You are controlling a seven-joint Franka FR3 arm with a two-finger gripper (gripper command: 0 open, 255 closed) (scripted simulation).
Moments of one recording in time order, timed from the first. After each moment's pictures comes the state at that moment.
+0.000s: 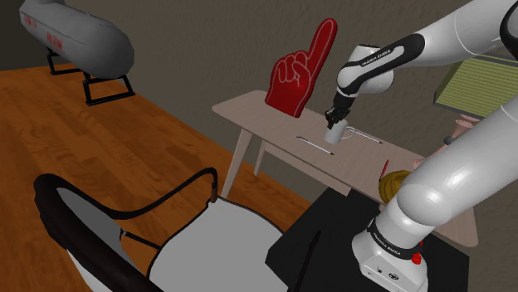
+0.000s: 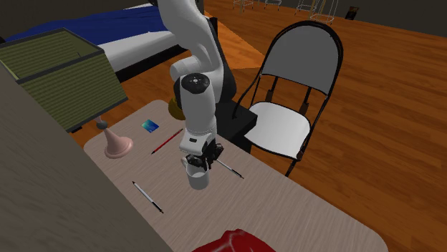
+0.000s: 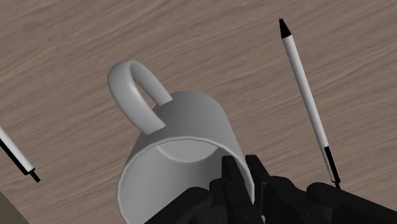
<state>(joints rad) -0.16 -0.22 -0.48 -2.51 -0.15 2.41 -0.20</state>
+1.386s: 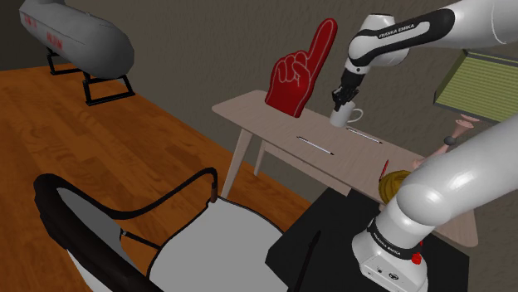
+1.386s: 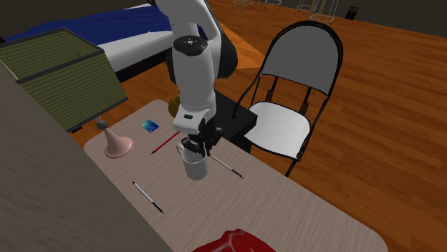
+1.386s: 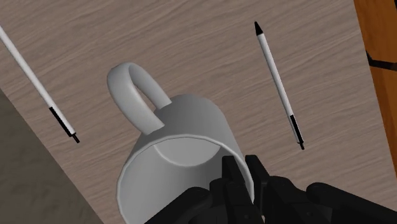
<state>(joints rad) -0.17 -0.35 -0.44 -2.37 -0.18 2.15 -0.17</state>
